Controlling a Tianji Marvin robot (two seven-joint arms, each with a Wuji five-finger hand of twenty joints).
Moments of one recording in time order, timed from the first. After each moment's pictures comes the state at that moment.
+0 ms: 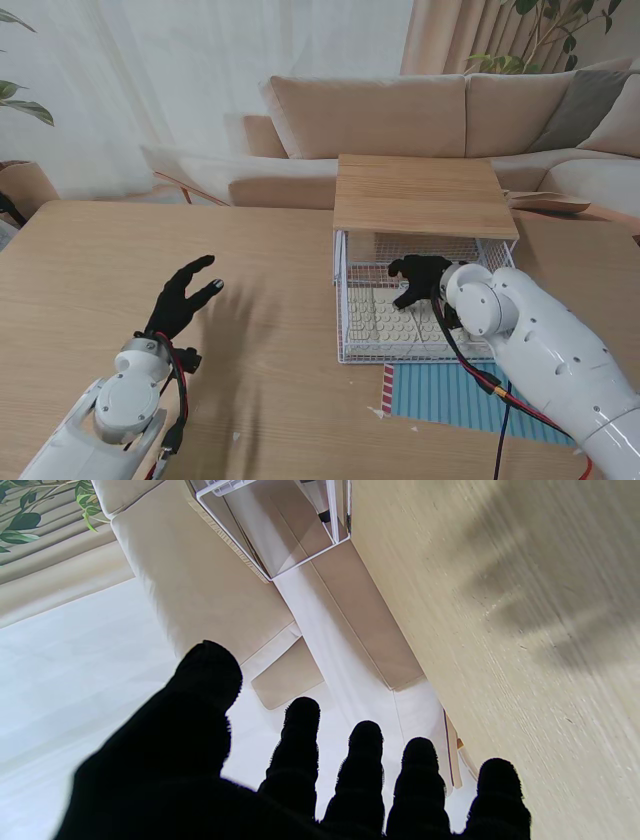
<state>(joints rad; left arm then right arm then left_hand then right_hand) 1.62 -1.20 -1.33 -1.50 0.13 -0.08 0.21 -1.13 -1.01 1.00 -1.31 -0.77 0.01 0.41 0.62 -0.28 0.46 -0.08 0.34 0.03 0.31 0.23 0.22 0.16 0.27 0.24 0.09 0.16 0.16 0.41 -0.10 0.32 0.15 0.58 0.47 -0.53 0.75 -0.13 0.24 0.16 0.38 0.59 0.23 0.15 0.77 0.36 0.31 0.13 0.59 0.38 0.07 0.09 0.79 0.53</state>
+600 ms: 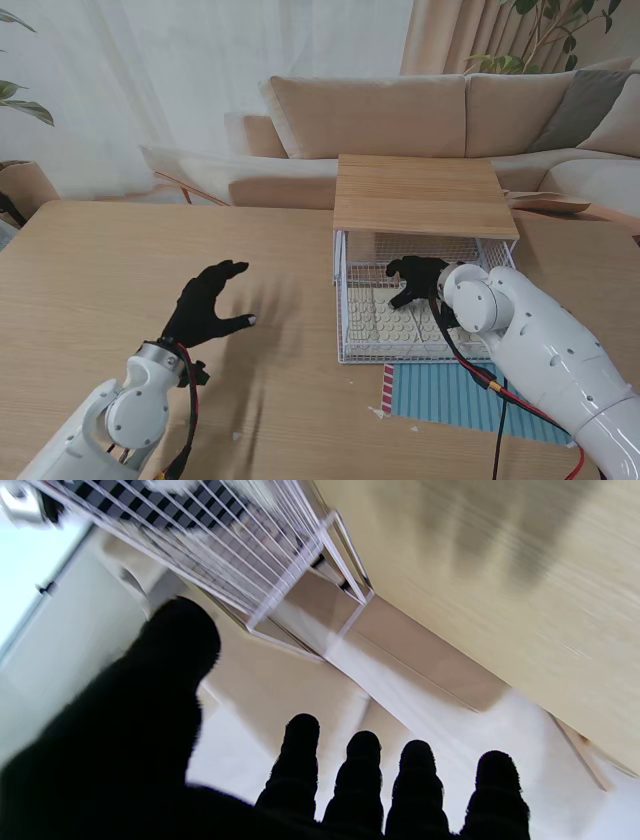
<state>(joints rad) 1.63 -1.14 -1.25 -1.52 0.54 -0.21 0.21 -1.09 -1.02 0.95 -1.23 -0.70 0.01 0.38 0.53 -0.56 0.63 -0.08 0.20 0.04 0.33 0.23 0.20 0.14 0.16 0.19 0.08 0.14 0.13 0.42 -0.05 0.32 0.15 0.61 0.44 -0.53 0.74 -0.13 0.24 0.16 0.36 0.59 0.22 0.15 0.76 0.35 0.30 0.12 0.57 0.37 0.06 0.08 0.76 0.52</state>
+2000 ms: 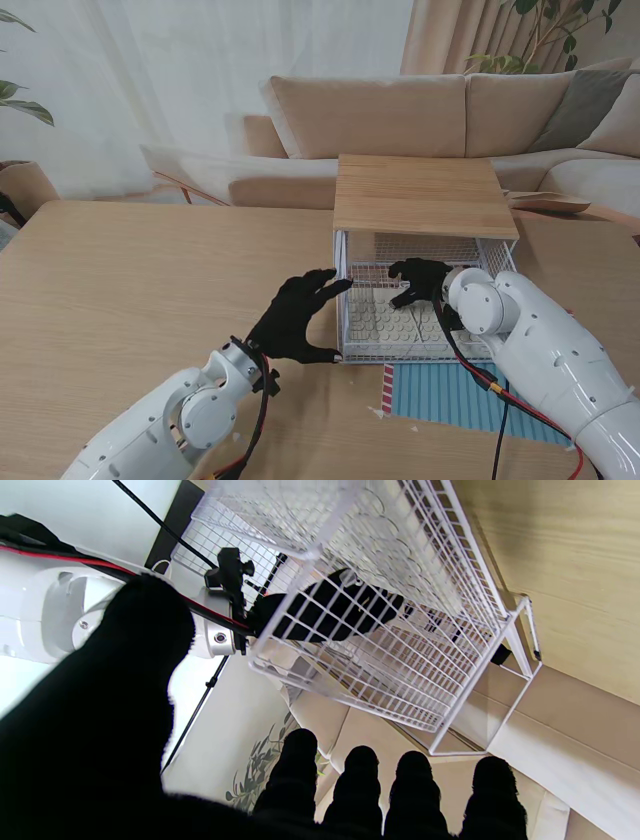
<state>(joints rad) 1.41 -1.15 -0.86 -1.43 0.65 -0.29 0.28 -1.10 -1.03 0.98 -1.20 -0.65 -0.01 0.36 0.45 -0.70 0.72 -0.12 0.19 0.04 0.15 0.13 0.14 0.13 0.02 0.32 0.06 0.11 0.05 0.35 -0.09 0.29 0.20 0.48 0.44 -0.50 0.72 -0.13 0.24 0.16 0.36 0.59 0.22 0.14 0.76 0.35 0.29 0.09 0.56 0.36 0.06 0.08 0.76 0.52</state>
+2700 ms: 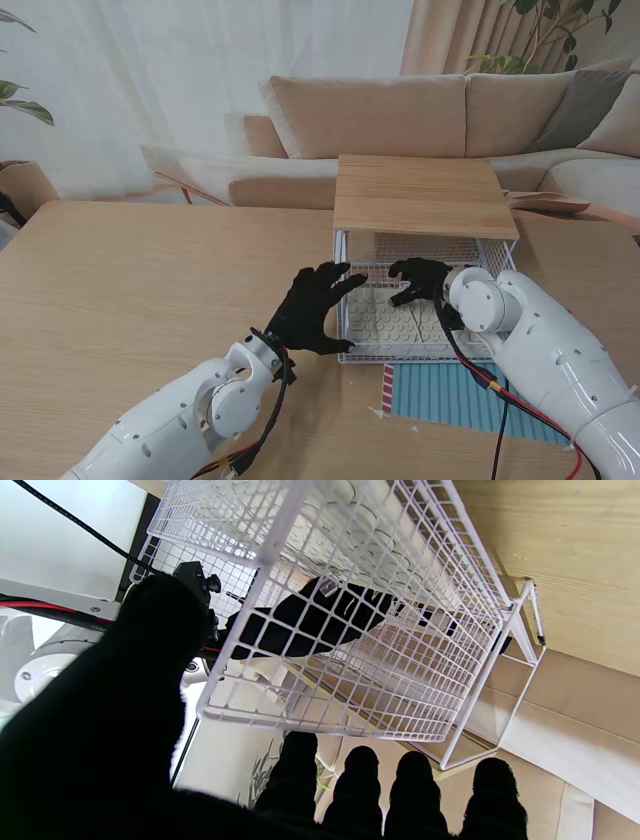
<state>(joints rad) 1.27 -1.19 -0.70 -1.31 0.69 -0.19 0.39 -1.10 -1.03 0.99 -1.19 -0.61 0.00 0.37 0.49 -0.70 0.72 -0.12 0.19 0.04 0.17 0.14 0.14 0.13 0.02 0.31 0.06 0.11 0.05 0.33 -0.09 0.29 0.17 0.51 0.45 -0.48 0.70 -0.13 0.24 0.16 0.36 0.59 0.23 0.14 0.76 0.35 0.29 0.09 0.56 0.36 0.06 0.08 0.76 0.52</state>
